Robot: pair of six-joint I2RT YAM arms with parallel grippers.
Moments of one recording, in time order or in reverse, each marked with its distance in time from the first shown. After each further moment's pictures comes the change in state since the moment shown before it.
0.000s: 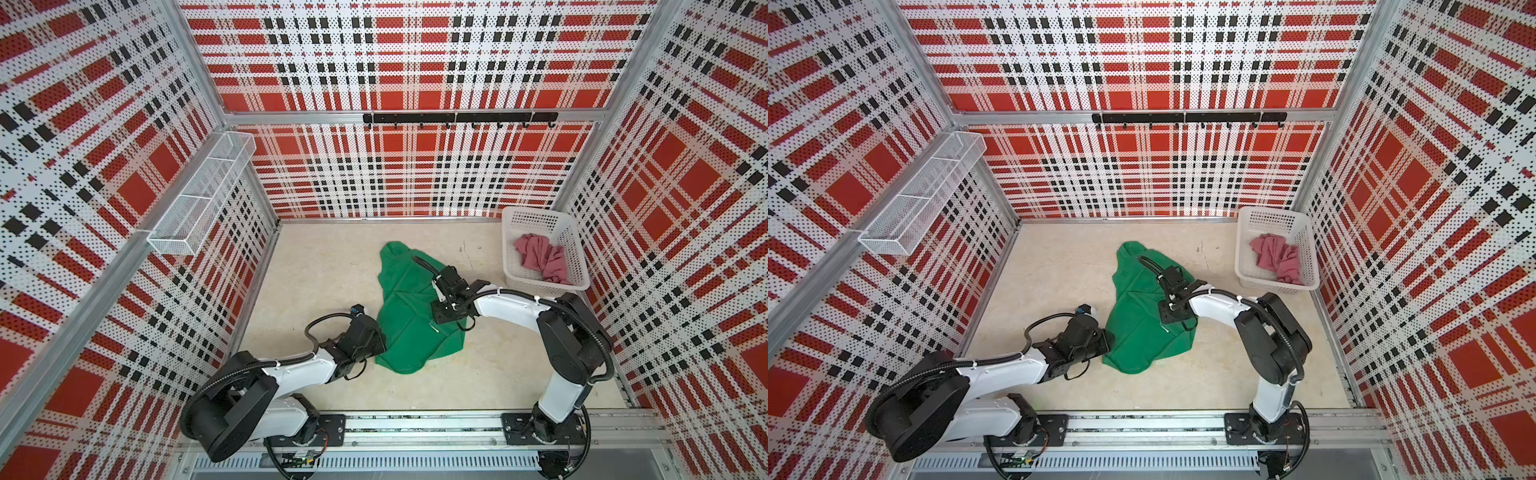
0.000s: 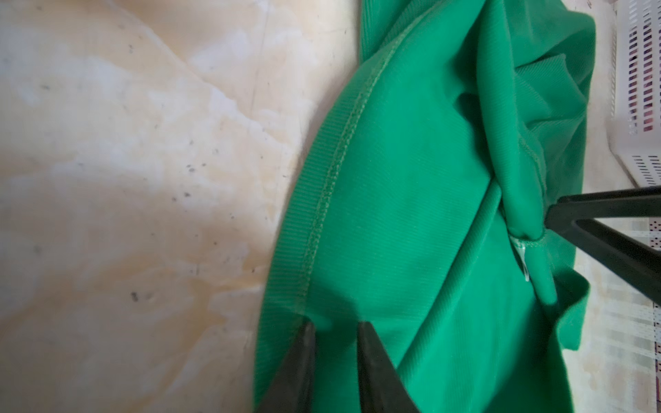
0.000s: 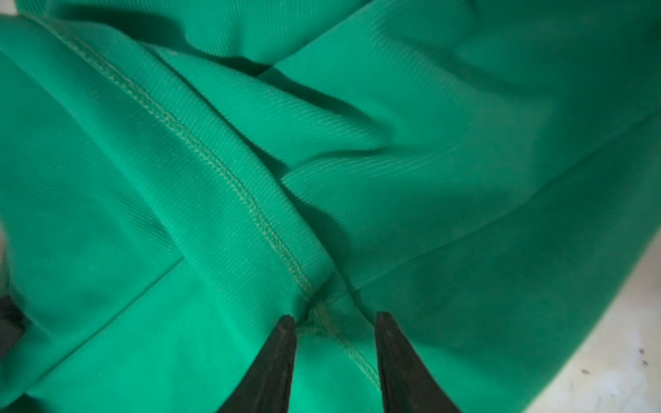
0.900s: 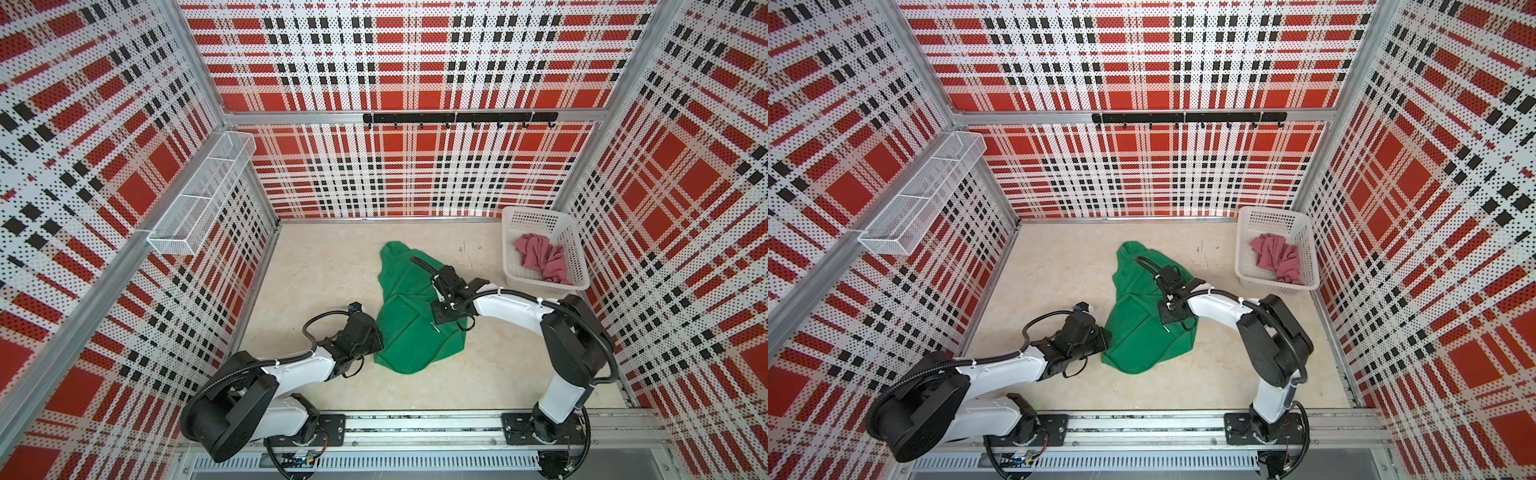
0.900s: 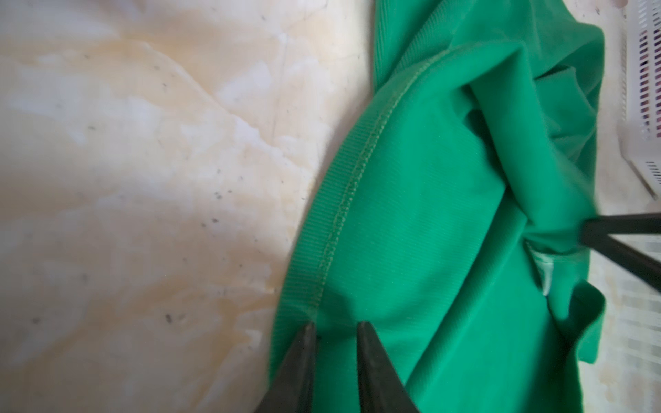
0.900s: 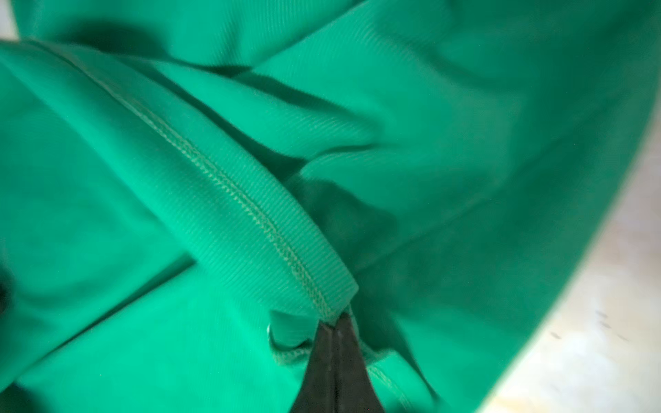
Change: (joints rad) left arm 0.052 0.000 0.010 -0.017 0.005 0.060; right arm 0.006 -0.068 0.016 -0.090 0.064 0.027
